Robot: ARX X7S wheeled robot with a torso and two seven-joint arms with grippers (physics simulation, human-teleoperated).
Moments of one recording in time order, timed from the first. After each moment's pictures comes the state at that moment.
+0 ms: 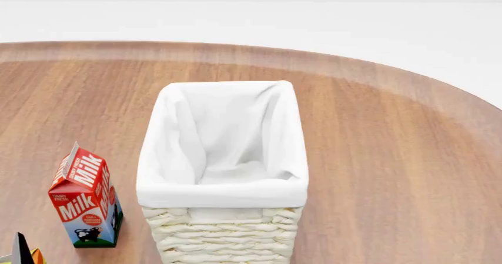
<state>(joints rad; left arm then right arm) 0.22 -0.38 0.22 0.39 -0.24 0.29 -0.51 0.02 0.45 -0.82 -0.09 0.12 0.22 -0.23</state>
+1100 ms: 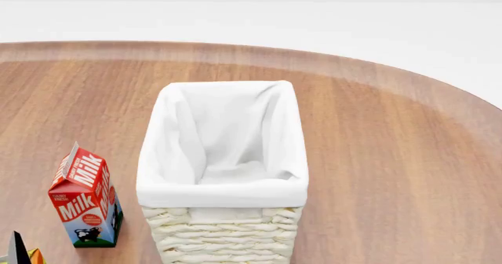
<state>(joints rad) 0.22 -0.40 0.23 0.38 -0.25 0.29 -0.52 -0.21 0.65 -0.61 -0.63 0.33 -0.03 -0.11</state>
